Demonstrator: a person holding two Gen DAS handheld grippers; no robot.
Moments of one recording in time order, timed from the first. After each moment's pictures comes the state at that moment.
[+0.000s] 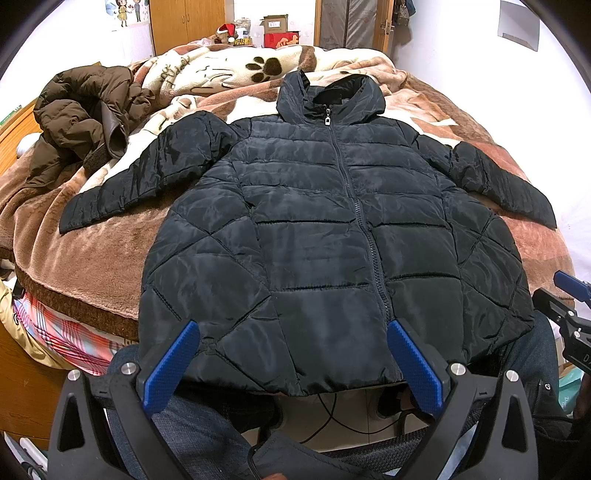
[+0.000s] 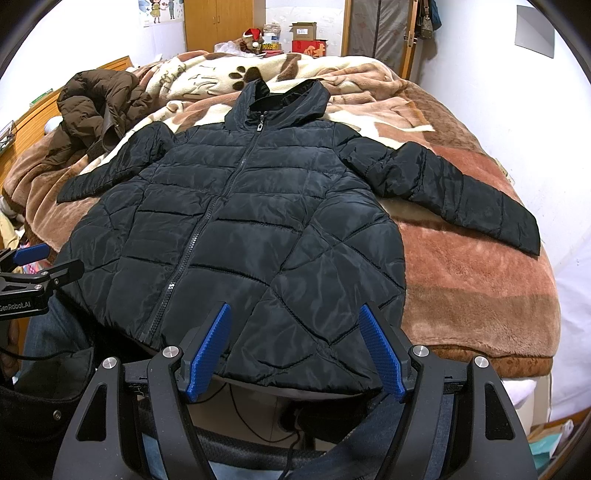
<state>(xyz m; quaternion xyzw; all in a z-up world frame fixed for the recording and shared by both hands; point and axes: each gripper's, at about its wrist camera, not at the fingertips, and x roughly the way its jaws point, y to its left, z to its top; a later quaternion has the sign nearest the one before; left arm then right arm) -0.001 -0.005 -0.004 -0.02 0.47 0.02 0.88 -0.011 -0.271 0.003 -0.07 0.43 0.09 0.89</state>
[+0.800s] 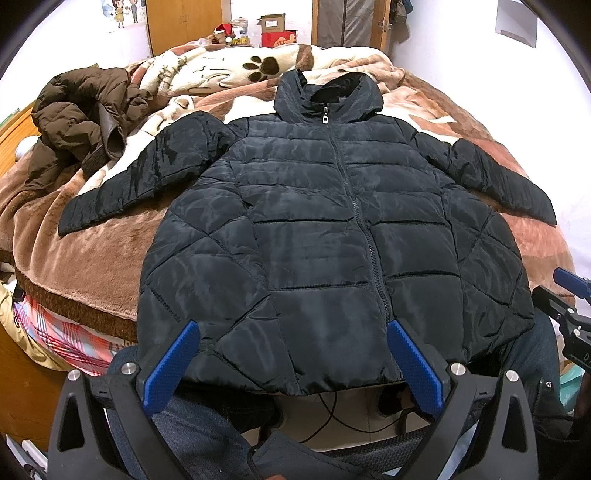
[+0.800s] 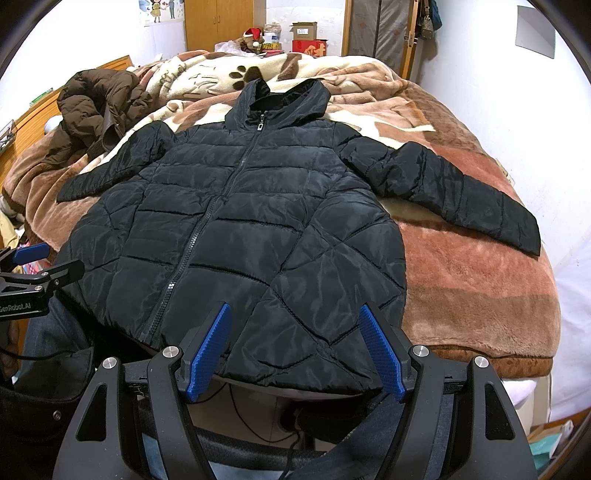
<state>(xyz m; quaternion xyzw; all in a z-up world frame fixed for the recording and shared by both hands) -0.001 -0.009 -0.006 -0.02 0.48 0.02 0.88 -0.010 -0.271 0.003 -0.07 0.43 0.09 0.89</state>
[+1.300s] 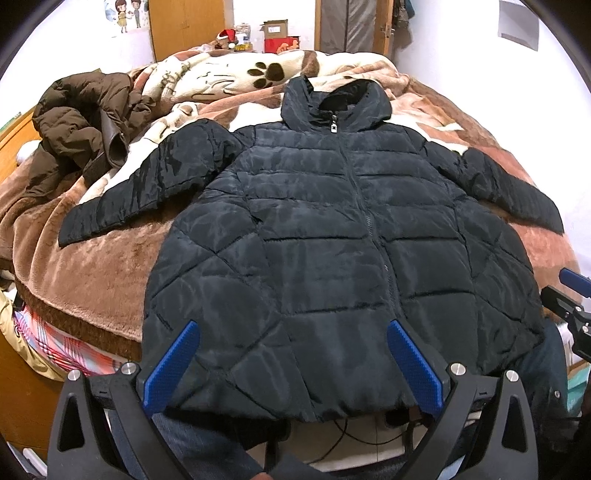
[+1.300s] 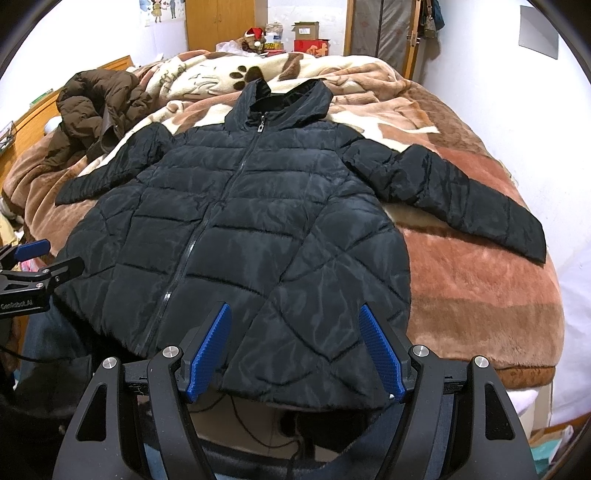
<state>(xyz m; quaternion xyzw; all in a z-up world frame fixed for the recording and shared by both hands) 0.021 0.007 -0.009 -0.02 0.46 0.02 0.89 -0.001 -0.272 0.000 -0.06 0.43 0.10 0.90</state>
